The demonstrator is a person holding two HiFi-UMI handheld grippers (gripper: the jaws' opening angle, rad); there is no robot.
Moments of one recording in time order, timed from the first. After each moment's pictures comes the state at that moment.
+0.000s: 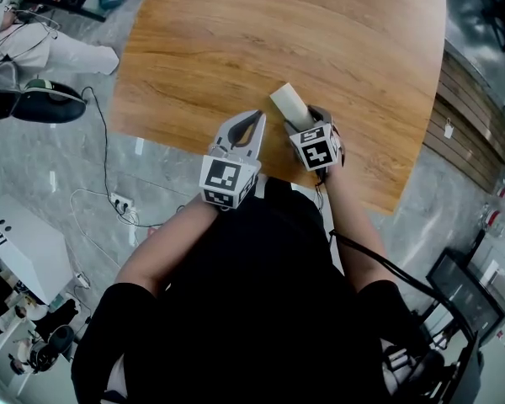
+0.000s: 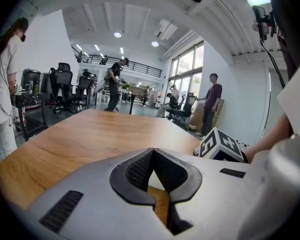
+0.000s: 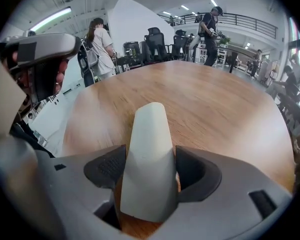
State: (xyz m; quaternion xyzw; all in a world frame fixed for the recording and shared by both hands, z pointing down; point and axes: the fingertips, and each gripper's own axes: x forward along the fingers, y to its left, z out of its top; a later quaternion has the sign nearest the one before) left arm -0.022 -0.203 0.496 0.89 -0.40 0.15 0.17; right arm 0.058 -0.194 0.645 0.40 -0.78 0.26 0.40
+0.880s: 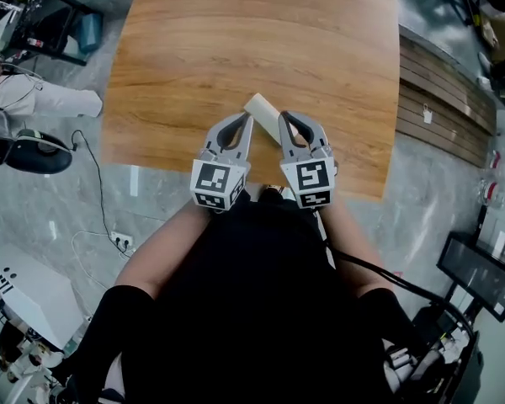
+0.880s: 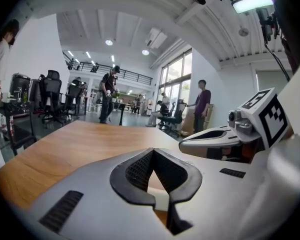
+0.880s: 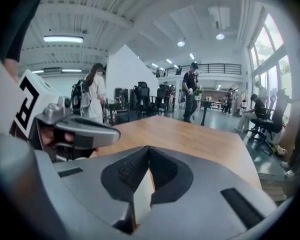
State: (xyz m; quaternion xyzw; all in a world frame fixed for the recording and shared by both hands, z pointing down) left arm 0.012 -0.198 0.446 0.92 -0.36 0.11 0.12; right arm 0.075 -0.187 0.448 0.55 -0.80 0.10 0.20
